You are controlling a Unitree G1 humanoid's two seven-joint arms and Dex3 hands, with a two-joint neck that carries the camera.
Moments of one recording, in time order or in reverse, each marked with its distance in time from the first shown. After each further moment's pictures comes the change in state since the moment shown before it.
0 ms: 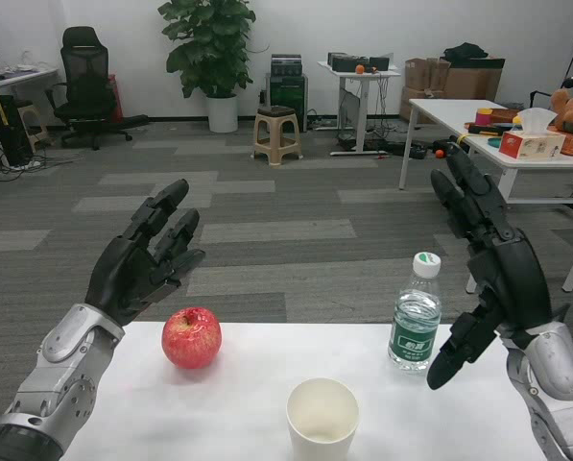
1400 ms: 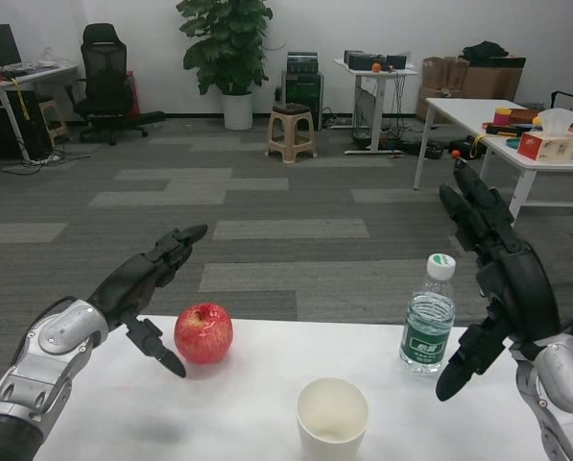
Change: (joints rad) left arm 0.016 0.070 0.069 0.040 0.524 0.090 -0.046; right arm 0.000 0.001 0.035 0.040 0.001 -0.001 0.000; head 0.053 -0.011
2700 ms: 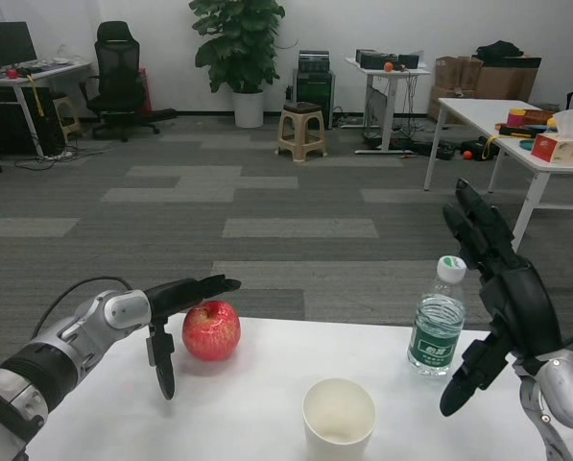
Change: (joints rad) left arm -0.316 0.119 -0.462 0.454 0.230 -0.001 0.025; right arm 0.005 0.010 0.034 0.057 0.002 -0.004 0.001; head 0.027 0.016
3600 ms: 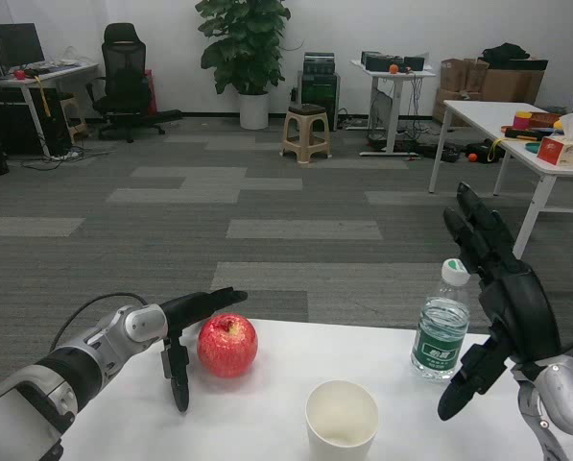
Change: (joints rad) left arm -0.048 -0.090 -0.058 0.212 -0.033 -0.055 0.099; right arm 0.001 0.020 0.002 0.001 0.000 0.000 0.000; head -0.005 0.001
